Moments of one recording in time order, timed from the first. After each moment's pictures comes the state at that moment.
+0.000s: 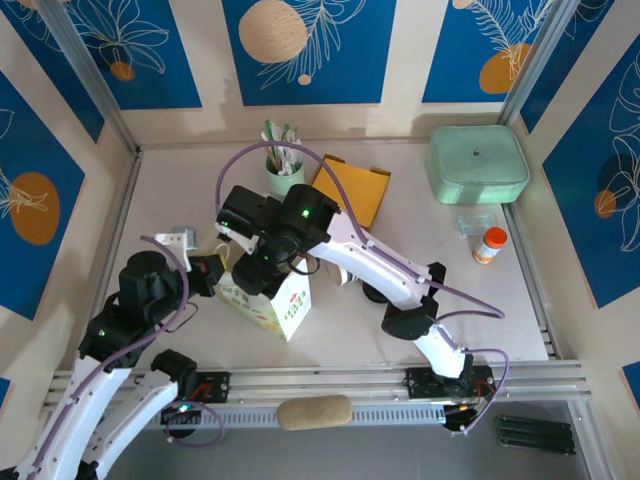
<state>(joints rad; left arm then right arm) -0.43 0.51 0.78 -0.69 0.12 -0.49 1.21 2.14 2.69 -1.71 0.04 0.21</state>
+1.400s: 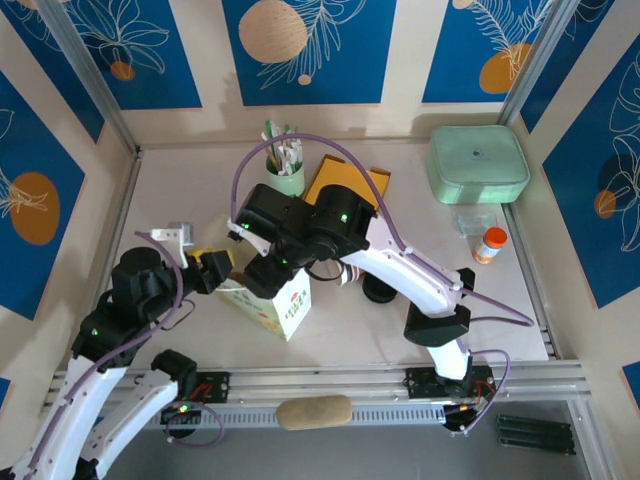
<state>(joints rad) -0.43 0.53 0.86 -0.72 0.14 -0.49 1.26 2.00 2.64 -1.70 0.04 0.26</state>
